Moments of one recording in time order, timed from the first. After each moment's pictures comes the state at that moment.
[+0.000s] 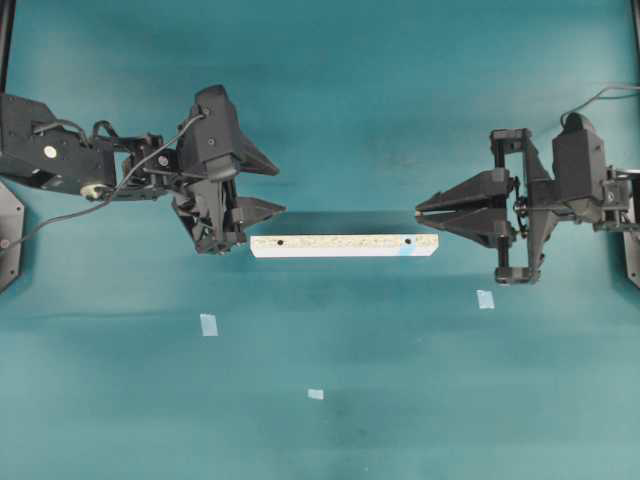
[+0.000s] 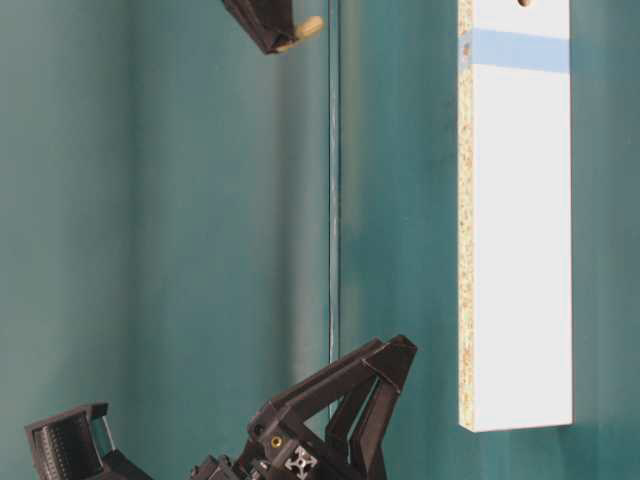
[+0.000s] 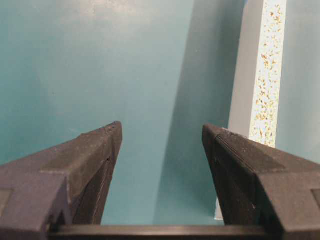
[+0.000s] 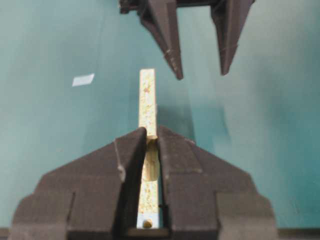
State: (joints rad) left arm 0.12 -0.03 0.85 -0.07 -0.17 -0.03; right arm -0.04 -0.25 1.19 -0.02 -0.84 0.23
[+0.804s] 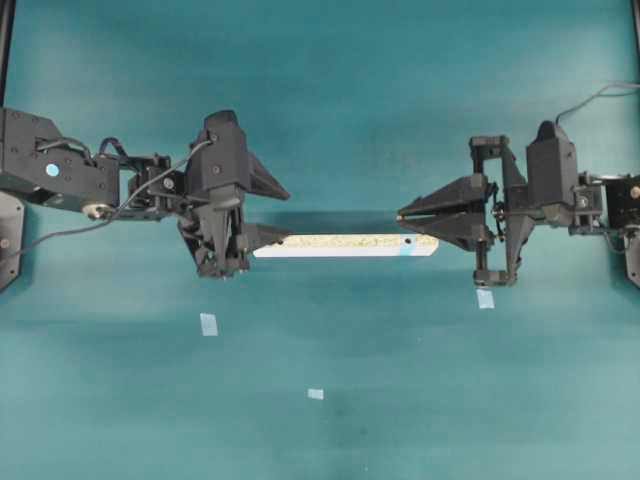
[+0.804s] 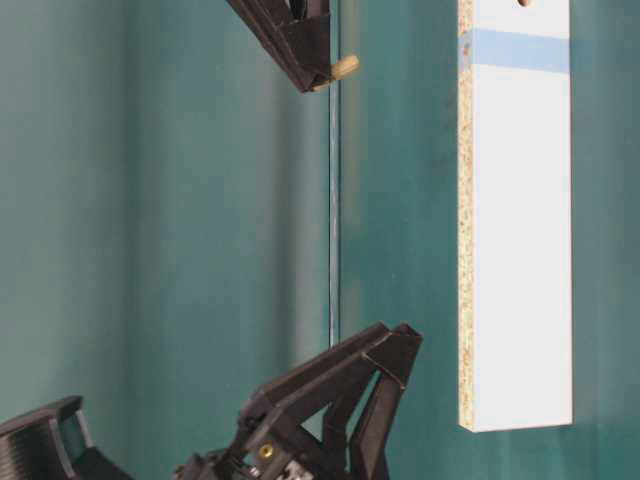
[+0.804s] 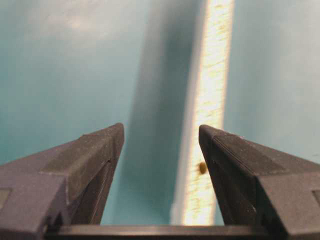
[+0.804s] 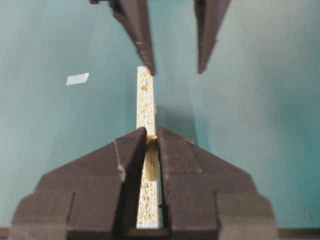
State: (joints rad) left arm 0.03 -0.03 0.81 -0.07 -0.16 -0.03; right arm -0.03 -0.12 1.15 -0.02 -0.93 0.23
